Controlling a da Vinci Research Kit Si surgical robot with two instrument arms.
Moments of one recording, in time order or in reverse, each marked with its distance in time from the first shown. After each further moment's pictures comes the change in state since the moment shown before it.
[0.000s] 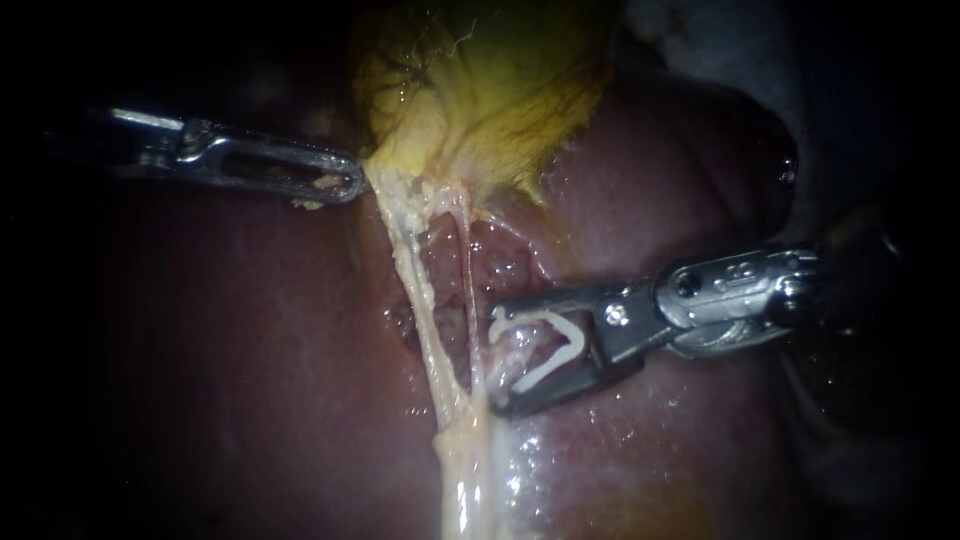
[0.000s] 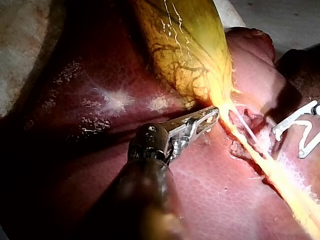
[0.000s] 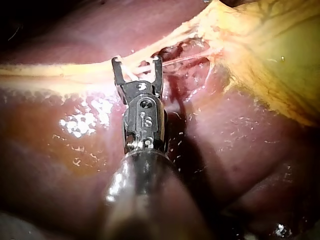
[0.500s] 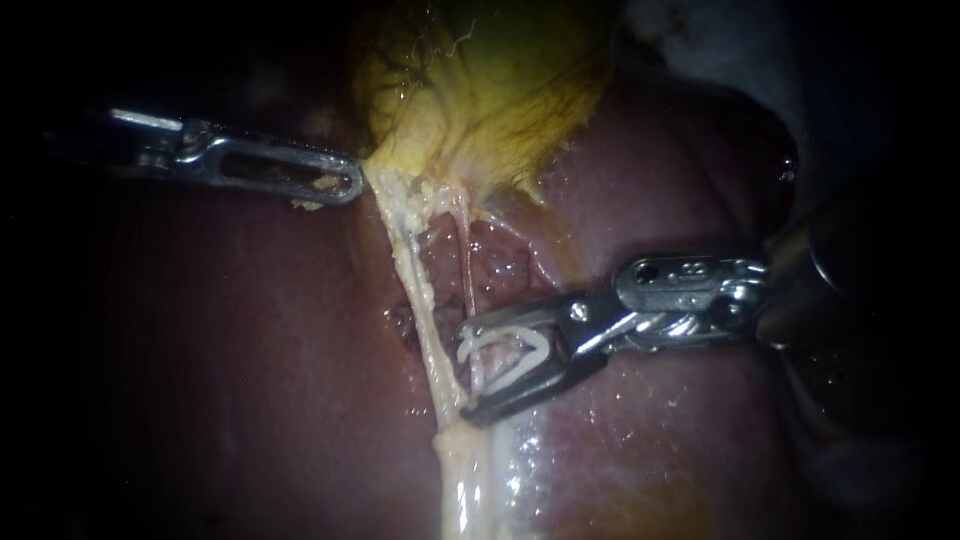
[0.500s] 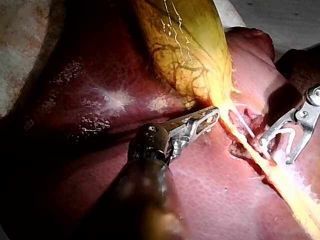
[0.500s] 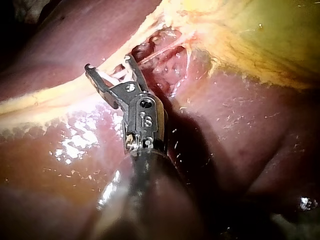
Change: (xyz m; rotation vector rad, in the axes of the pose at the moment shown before) right arm -0.003 0.004 0.003 0.146 0.079 0.186; left arm 0.000 0.000 0.000 0.000 0.000 0.000
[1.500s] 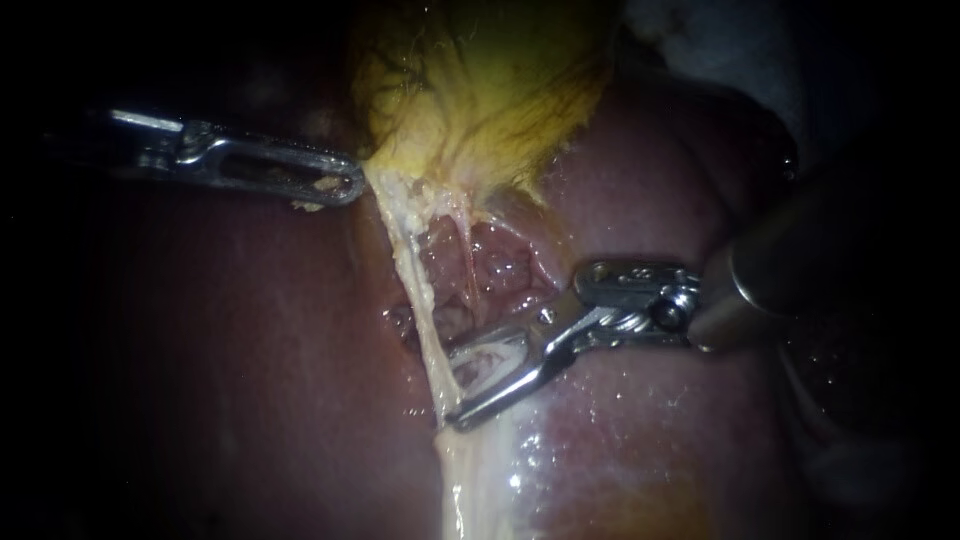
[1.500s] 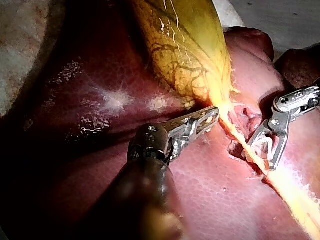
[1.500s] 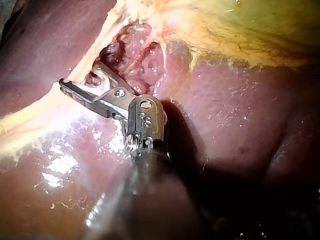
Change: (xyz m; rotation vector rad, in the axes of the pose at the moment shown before) right arm -0.004 0.007 0.005 0.204 0.083 0.079; left arm 0.000 0.000 0.000 -0.001 0.000 0.000
